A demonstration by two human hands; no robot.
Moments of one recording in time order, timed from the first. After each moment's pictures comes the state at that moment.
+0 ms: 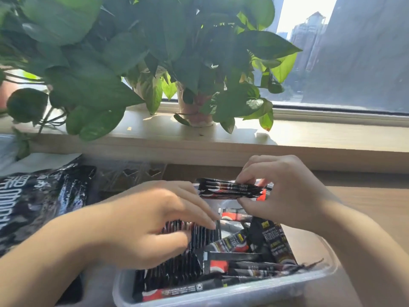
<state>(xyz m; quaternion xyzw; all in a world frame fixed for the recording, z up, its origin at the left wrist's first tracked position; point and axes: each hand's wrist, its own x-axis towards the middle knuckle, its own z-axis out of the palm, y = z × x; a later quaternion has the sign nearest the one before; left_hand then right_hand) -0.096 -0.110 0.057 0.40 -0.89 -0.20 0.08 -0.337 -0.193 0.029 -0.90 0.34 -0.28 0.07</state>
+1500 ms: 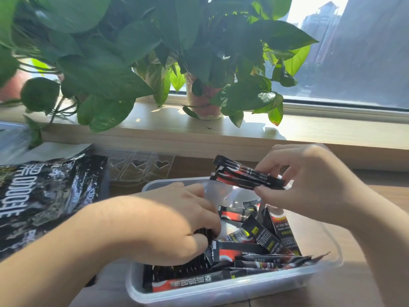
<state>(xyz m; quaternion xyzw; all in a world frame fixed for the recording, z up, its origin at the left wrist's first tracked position) -0.099 -0.131 0.018 0.43 -0.90 -0.07 -0.07 -0.337 -0.170 0.053 -0.86 0.41 -0.27 0.12</state>
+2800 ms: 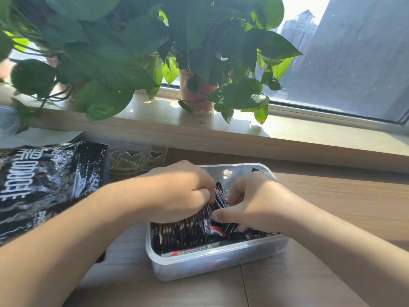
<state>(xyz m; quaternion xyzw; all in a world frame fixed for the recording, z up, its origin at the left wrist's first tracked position) -0.092 -0.132 0.028 0.49 -0.85 -0.18 0.10 -0.277 -0.127 0.036 -0.74 0.62 -0.06 0.23</state>
